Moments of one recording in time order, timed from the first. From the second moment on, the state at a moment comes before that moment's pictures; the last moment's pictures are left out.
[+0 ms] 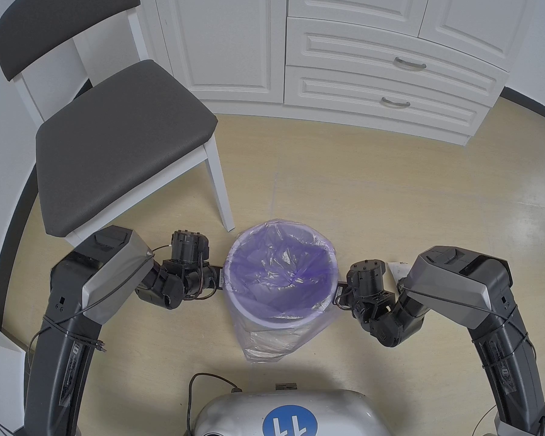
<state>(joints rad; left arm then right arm) -0.29 2.68 -1.52 -0.57 -0.01 -0.08 0.44 2.67 -1.23 -0.98 -0.39 0.34</state>
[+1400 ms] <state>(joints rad) -0.29 1.93 -0.46 -1.07 -0.03 -0.07 0.39 1.96 -0.65 -1.00 -0.38 0.00</state>
